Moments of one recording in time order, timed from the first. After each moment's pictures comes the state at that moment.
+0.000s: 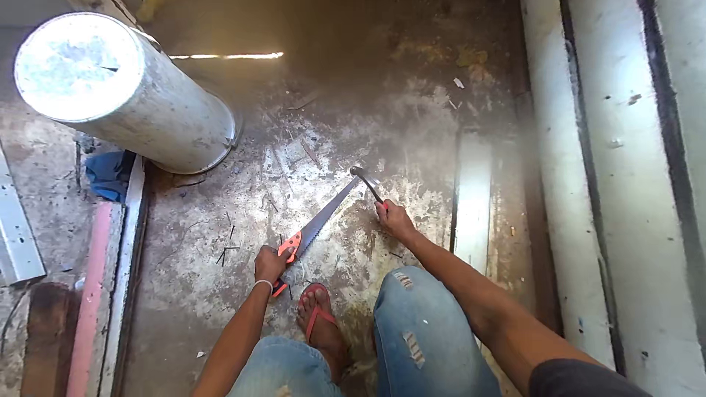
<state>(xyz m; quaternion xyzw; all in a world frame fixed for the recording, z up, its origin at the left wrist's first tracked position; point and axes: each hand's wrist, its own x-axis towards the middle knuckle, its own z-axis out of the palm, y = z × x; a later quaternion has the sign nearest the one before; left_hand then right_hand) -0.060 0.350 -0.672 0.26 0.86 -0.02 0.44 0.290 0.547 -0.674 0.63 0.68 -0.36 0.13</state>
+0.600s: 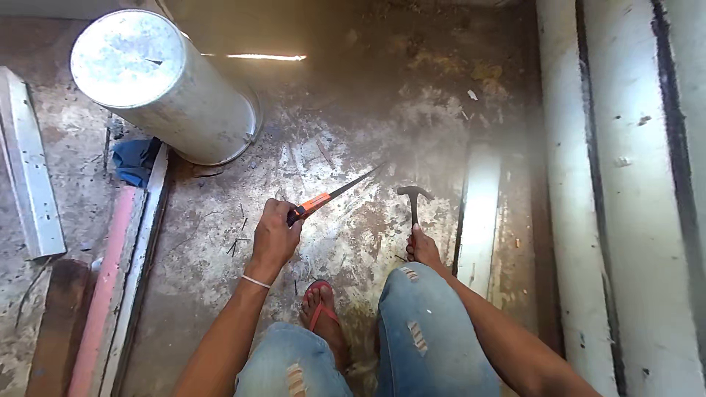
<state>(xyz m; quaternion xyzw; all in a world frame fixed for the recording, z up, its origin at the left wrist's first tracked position) -0.060 0.422 -0.517 0.53 0.79 0.17 0.26 0.347 0.466 -0.651 0.70 0.34 -0.61 -0.15</state>
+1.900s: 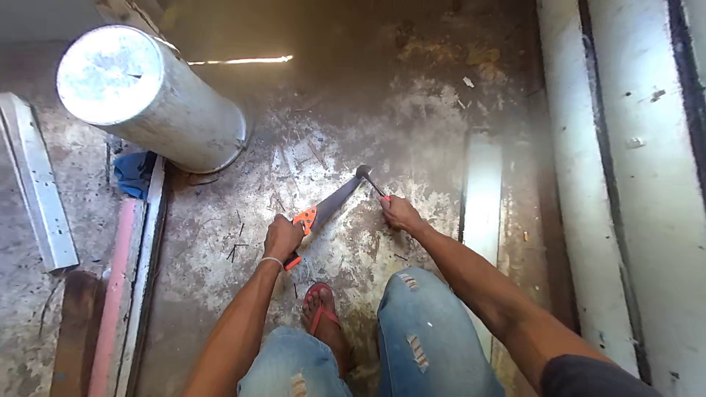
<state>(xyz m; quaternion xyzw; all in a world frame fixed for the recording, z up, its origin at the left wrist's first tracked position) -0.034 0.447 -0.581 0.33 0.85 -0.06 0.40 0.290 0.571 -0.668 0.63 0.66 -0.38 0.17</state>
